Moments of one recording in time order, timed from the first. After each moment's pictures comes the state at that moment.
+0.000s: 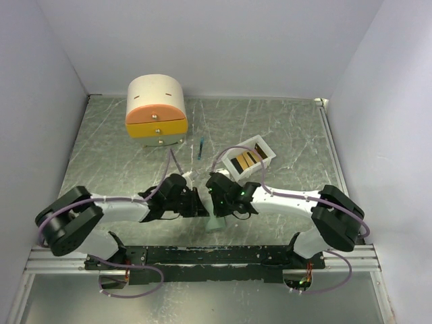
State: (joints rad) left arm -0.87 1.45 0.45 0.31 0.31 -0.91; right arm 1.02 1.47 0.78 -0.35 0.08 0.66
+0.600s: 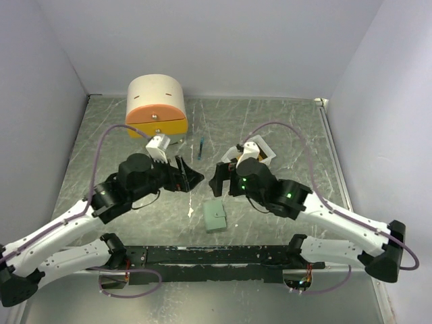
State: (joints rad) left arm -0.87 0.89 0.79 -0.24 -0.03 -0.70; right arm 1.03 1.05 0.94 -0.48 0.34 0.63
